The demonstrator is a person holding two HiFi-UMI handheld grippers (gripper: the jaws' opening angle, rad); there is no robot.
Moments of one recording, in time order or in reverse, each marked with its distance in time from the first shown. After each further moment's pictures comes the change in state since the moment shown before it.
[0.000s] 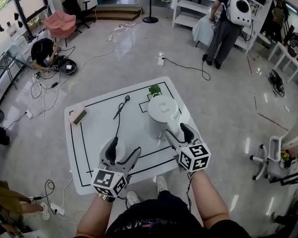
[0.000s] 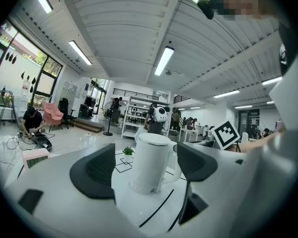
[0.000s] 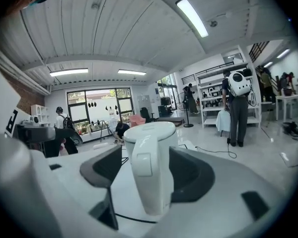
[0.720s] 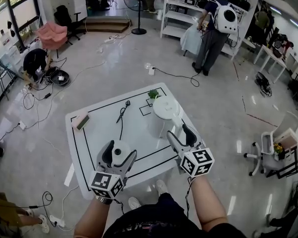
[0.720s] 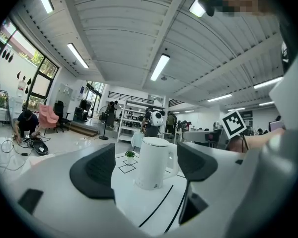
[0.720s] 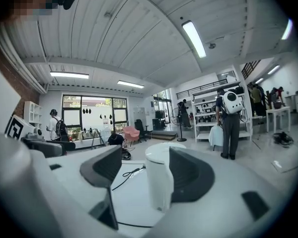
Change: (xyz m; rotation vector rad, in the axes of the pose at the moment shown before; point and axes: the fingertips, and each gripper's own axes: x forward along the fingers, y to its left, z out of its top) left arm -0.066 0.032 0.012 0.012 -0.044 -0.067; right arm -0.050 0.072 0.043 -0.047 -0.156 -0.107
